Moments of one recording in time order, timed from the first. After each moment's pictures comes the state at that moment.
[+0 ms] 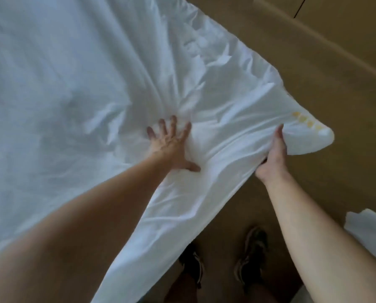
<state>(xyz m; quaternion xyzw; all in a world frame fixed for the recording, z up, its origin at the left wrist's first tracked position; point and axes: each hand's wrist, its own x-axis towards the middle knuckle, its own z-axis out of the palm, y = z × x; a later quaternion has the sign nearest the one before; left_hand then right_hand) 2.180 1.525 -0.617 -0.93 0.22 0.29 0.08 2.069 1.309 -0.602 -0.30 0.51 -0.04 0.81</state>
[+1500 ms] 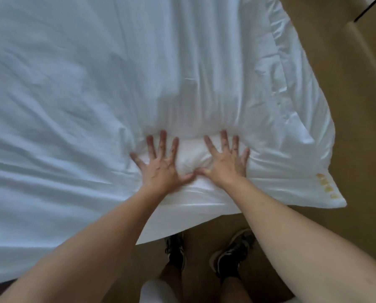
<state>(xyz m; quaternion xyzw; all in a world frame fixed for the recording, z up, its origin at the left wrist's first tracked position) 2.089 1.562 -0.641 -0.96 -0.08 0.28 -0.02 2.129 1.374 -0.649 -0.94 -0.05 0.32 0.08</state>
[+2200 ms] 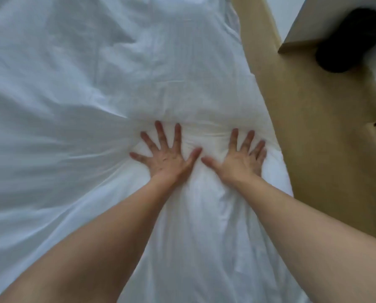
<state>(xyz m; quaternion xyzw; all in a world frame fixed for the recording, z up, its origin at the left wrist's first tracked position) 2.421 1.460 -0.684 -0.94 -0.28 0.15 -0.12 2.486 1.293 -0.674 -0.97 -0.06 0.24 0.08</state>
